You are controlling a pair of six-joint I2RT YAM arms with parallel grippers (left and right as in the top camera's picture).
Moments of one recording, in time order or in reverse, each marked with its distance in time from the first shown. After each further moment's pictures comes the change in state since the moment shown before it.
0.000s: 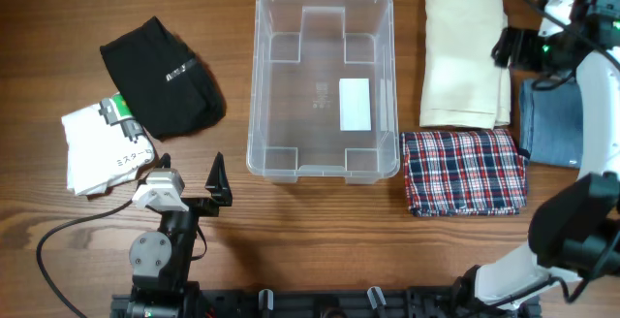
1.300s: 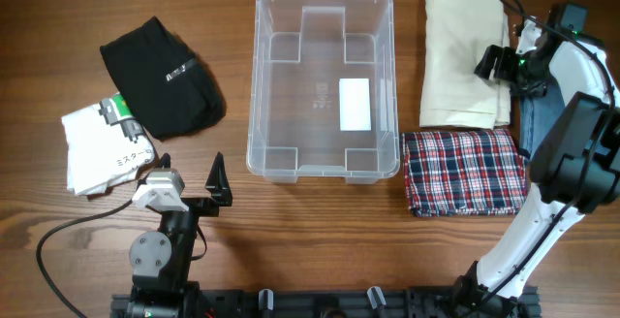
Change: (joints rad) left arm 0.000 0.000 0.000 0.000 0.000 0.000; right arm -0.041 0.403 0.008 0.197 -0.069 0.032
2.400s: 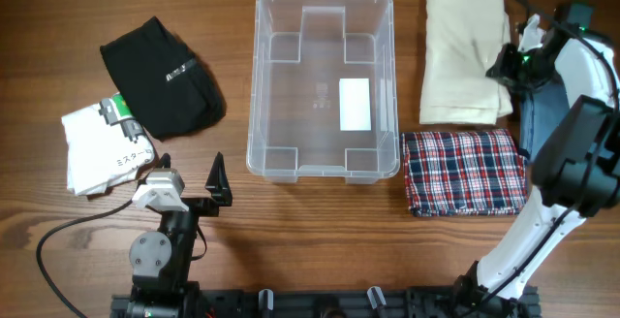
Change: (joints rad) left arm 0.000 0.000 0.000 0.000 0.000 0.000; right arm -0.006 -0.061 0.037 -0.070 -0.160 0.055
